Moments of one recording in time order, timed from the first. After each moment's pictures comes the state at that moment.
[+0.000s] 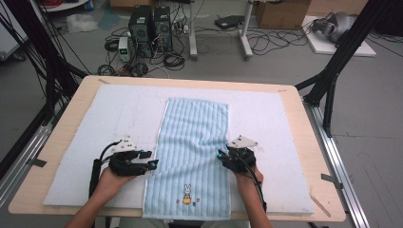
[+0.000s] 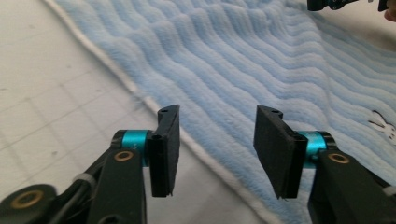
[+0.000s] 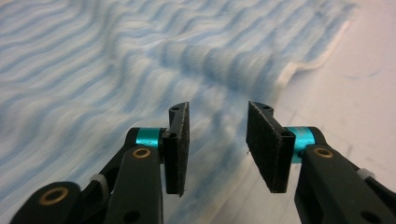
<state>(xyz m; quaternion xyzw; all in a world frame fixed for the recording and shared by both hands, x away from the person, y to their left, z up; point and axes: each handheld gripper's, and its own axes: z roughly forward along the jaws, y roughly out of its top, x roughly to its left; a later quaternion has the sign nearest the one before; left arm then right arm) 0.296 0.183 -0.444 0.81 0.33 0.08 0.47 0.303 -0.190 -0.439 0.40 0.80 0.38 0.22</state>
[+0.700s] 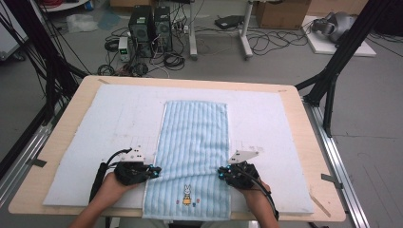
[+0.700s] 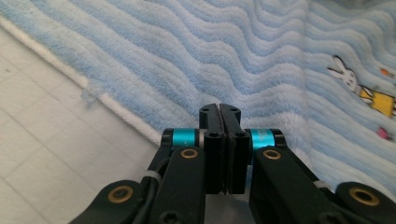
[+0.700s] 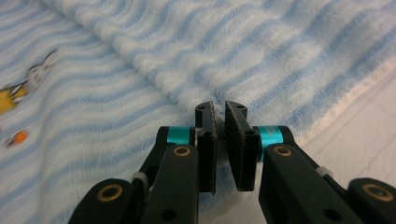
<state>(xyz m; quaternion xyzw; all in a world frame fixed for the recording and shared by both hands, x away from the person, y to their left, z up) 0.277 0.171 -0.445 0.86 0.28 0.05 0.42 0.268 -0.199 -0.440 0.33 0.87 0.36 0.10</state>
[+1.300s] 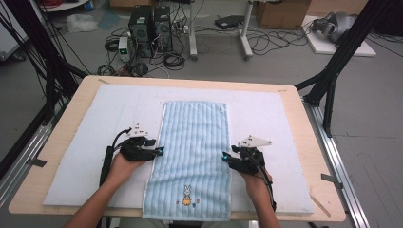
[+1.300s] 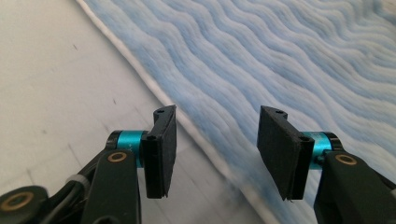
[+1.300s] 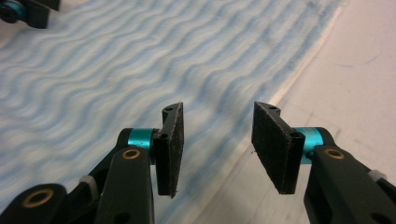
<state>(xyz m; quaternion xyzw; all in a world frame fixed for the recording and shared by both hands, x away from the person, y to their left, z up) 0.352 0.165 -0.450 0.81 0.39 0.13 0.43 0.309 -0.213 -0.431 0.42 0.79 0.40 0.18</state>
